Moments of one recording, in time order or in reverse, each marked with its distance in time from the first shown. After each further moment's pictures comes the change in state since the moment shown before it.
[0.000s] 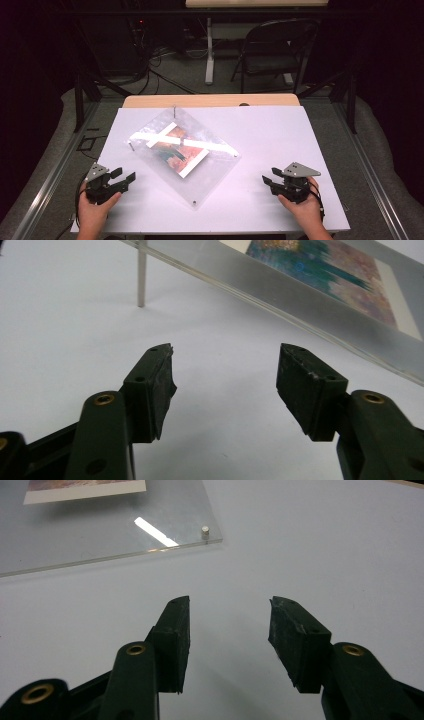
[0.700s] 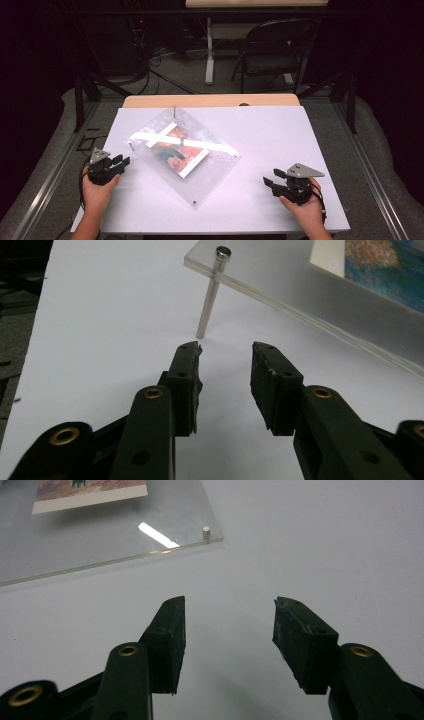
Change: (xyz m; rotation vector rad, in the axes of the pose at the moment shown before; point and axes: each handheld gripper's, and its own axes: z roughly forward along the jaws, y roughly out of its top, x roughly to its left) left arm 0.036 0.023 0.045 0.010 0.076 0.005; right arm -0.001 -0.003 -0.005 -0.009 0.016 0.049
